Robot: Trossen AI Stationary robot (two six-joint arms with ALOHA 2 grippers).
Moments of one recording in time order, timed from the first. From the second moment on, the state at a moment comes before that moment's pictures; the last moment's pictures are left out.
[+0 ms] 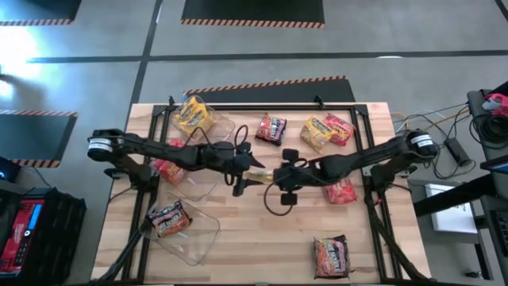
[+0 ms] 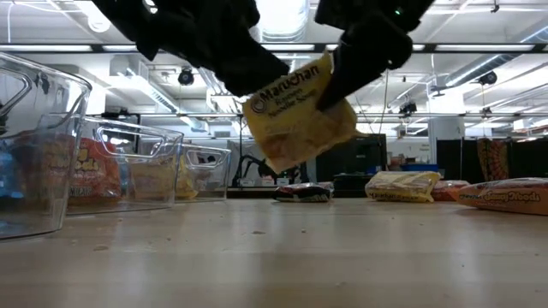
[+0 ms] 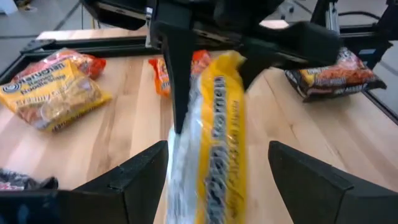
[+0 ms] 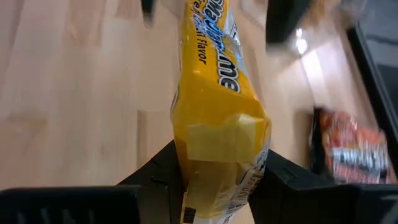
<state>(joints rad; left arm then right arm) 0.03 1.54 0.86 0.27 0.14 0.06 0.17 1.54 1.09 -0.41 0.34 -0.01</state>
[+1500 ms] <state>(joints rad) 0.04 1.56 0.85 0.17 0.01 -0.01 0.17 1.52 1.24 -0.80 0.22 0.15</state>
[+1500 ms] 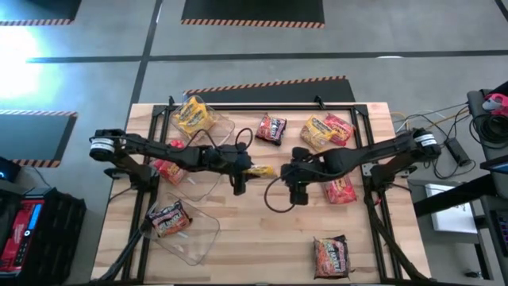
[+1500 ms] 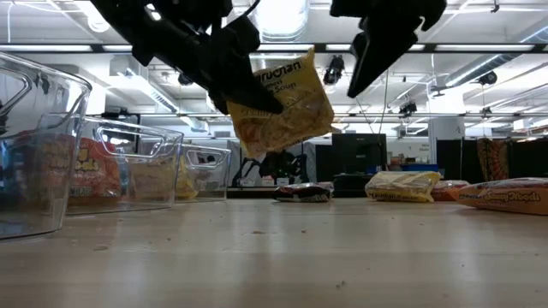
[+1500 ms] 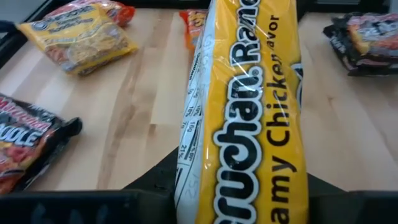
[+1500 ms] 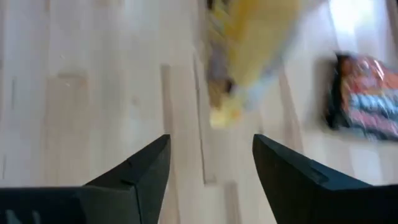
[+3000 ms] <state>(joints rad) 0.51 1.11 0.81 -0.43 -0.23 -0.25 0.17 1.22 0.55 -0.47 0.26 0.58</state>
